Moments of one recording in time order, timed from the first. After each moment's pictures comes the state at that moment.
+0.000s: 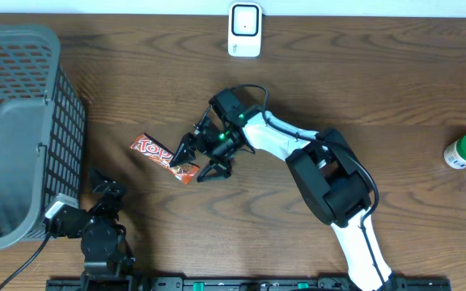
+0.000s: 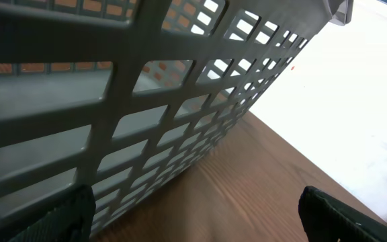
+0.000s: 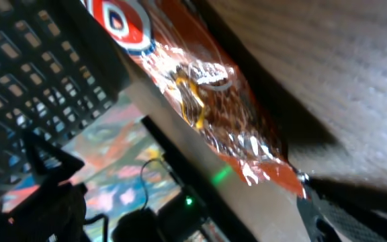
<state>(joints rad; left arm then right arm) -0.02 0.01 0.07 -0.22 -0.61 -0.57 0.67 2.31 1.52 -0.48 -1.05 0.81</state>
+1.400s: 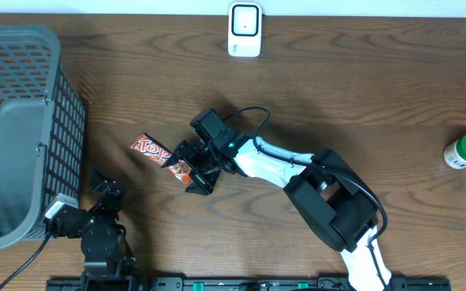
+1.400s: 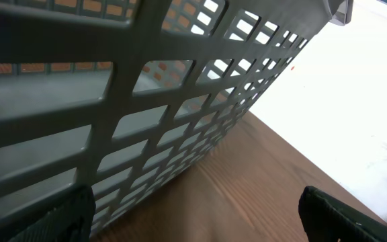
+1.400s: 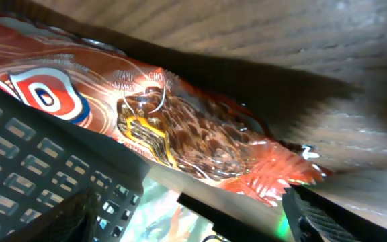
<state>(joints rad) -0.02 0.01 0.07 -0.22 -0.61 -0.57 0.81 2.19 1.34 -0.20 -0.66 1.55</state>
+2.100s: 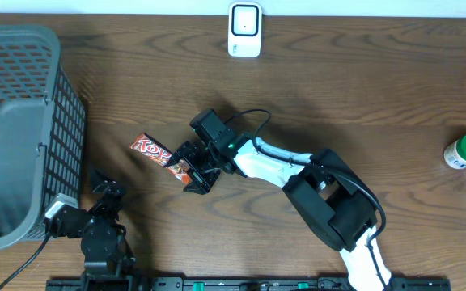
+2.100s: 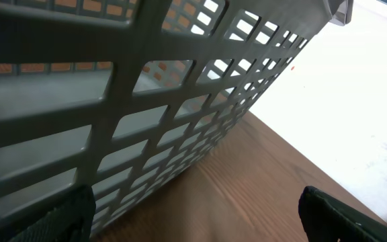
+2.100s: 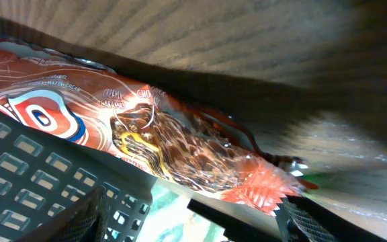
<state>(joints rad) -0.02 0.01 0.07 -0.22 -0.61 -0.57 0.81 2.19 1.34 -0.18 -0.66 1.63</state>
